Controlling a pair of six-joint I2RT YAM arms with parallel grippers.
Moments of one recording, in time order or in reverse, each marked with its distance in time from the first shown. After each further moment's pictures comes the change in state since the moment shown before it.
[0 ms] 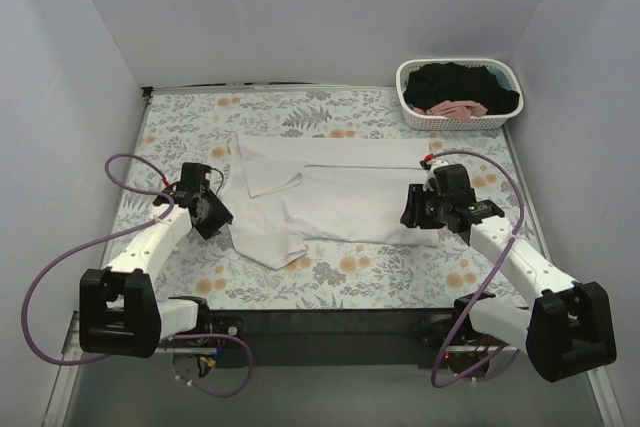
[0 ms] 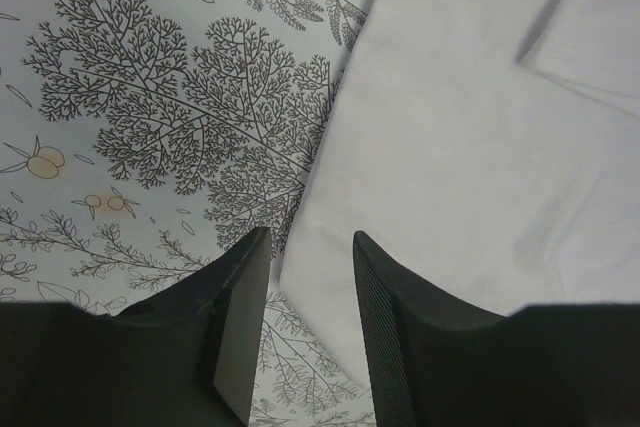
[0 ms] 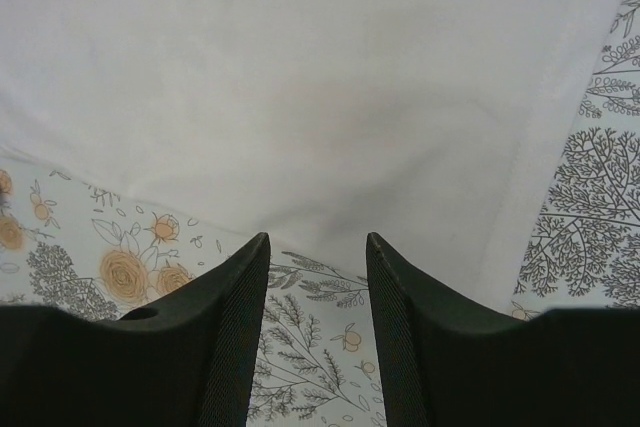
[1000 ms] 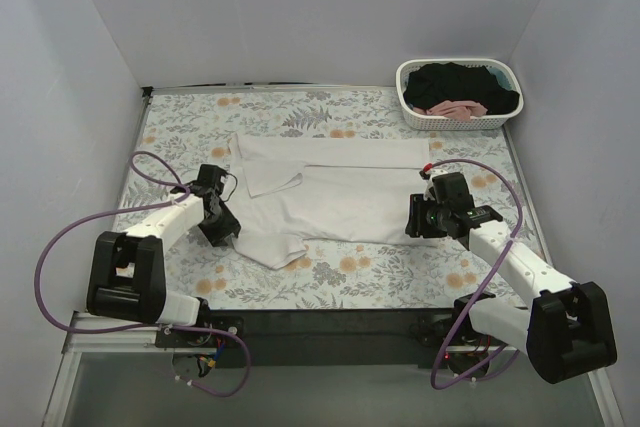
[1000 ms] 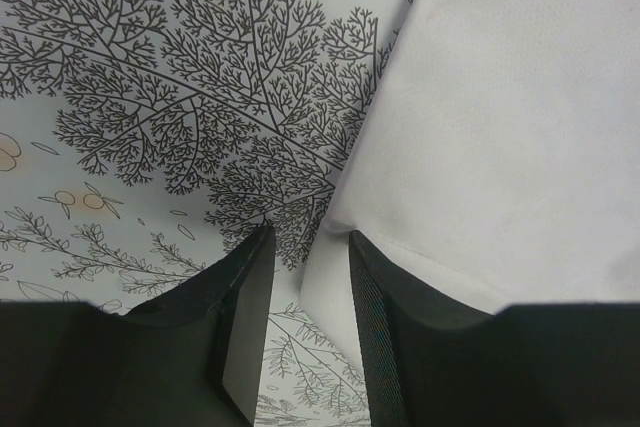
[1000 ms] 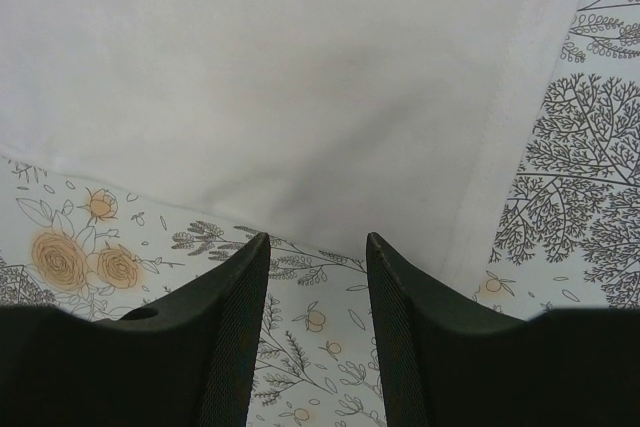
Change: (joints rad) left arm -0.057 0.181 0.005 -0.014 -0.007 -0.015; right arm 0.003 -0.026 -0.066 -0.040 0.056 -0.040
